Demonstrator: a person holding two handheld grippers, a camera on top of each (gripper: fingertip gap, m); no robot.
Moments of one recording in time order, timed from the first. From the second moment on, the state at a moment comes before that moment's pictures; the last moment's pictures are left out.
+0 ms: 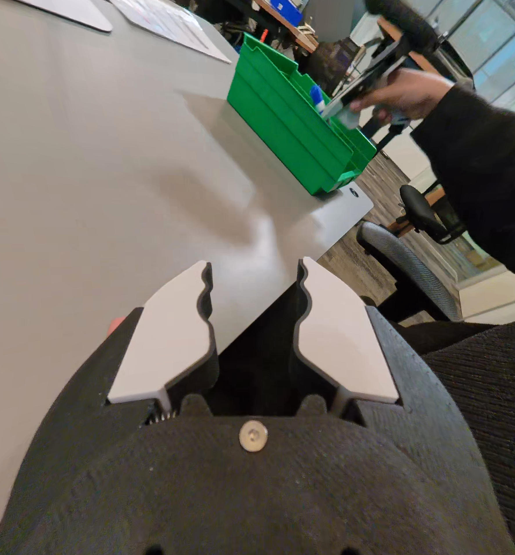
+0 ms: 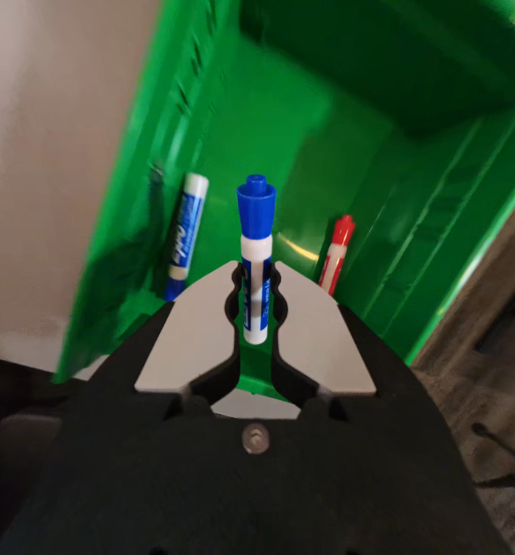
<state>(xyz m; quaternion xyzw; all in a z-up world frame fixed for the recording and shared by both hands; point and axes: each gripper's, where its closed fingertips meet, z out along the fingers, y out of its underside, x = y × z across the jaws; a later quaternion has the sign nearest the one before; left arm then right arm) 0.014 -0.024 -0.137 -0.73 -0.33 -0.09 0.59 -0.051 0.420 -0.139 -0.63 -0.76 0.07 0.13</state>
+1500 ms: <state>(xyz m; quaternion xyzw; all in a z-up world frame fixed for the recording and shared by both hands) 0.008 -0.137 -0.138 -0.75 -0.35 0.22 0.52 -0.217 -0.322 -0.184 0.05 -0.99 0.09 -0.01</state>
